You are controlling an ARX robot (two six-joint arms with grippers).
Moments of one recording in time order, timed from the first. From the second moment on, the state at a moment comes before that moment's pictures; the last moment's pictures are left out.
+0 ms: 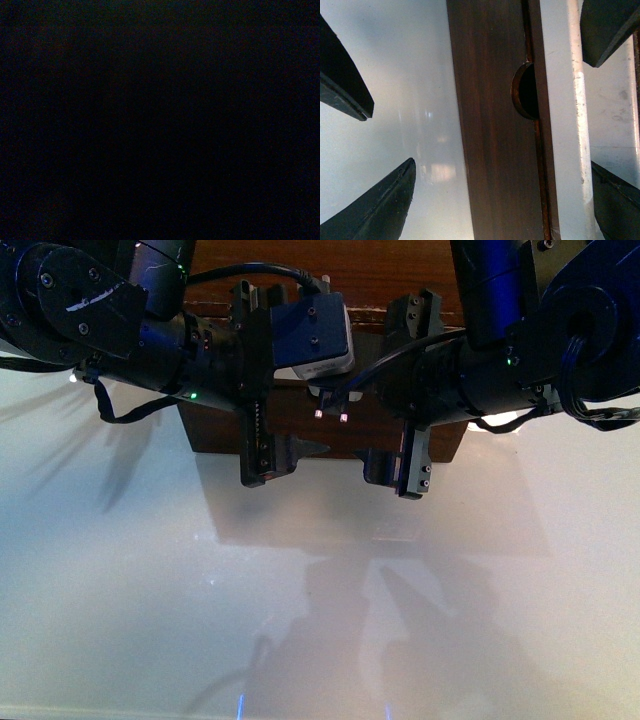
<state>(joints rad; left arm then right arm) -0.32 2.23 1.22 0.27 0.57 1.13 0.41 2.17 1.17 0.30 -0.20 -1.17</state>
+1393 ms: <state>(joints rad) -0.32 2.28 1.37 -0.03 0.56 1.27 0.42 2.23 1.24 0.20 -0.24 -1.23</state>
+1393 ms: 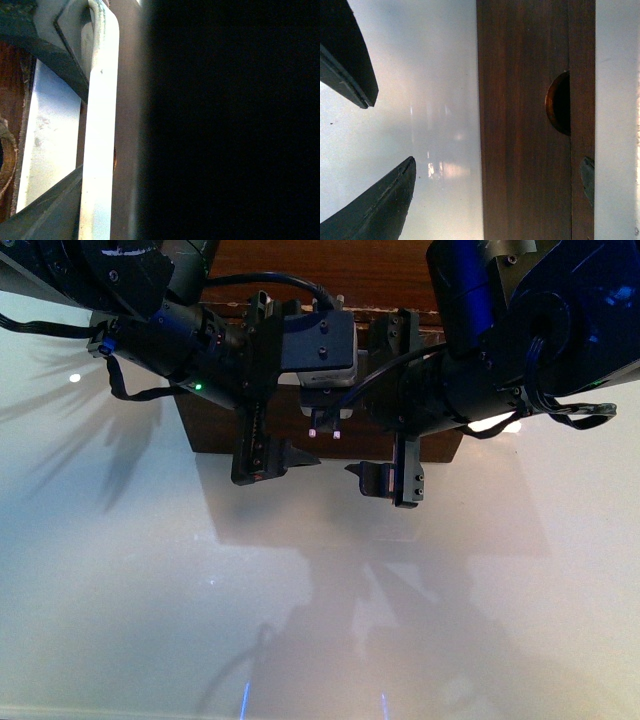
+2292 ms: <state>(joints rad) -0.33 2.08 0.98 0.14 0.58 1.23 0.56 2.08 0.92 0.35 -0.17 -1.17</state>
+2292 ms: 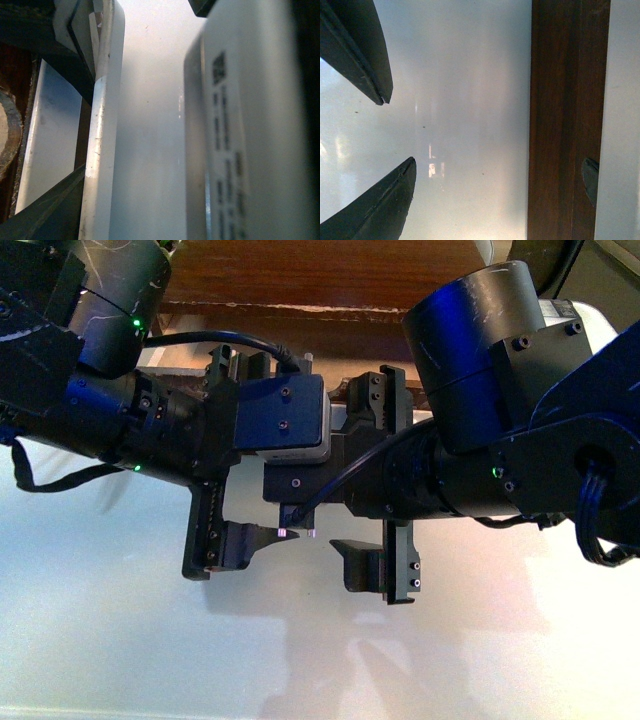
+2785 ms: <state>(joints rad) -0.31 2.01 0.87 0.17 0.58 1.21 0.61 2.04 0.84 0.39 -0.14 -1.14</state>
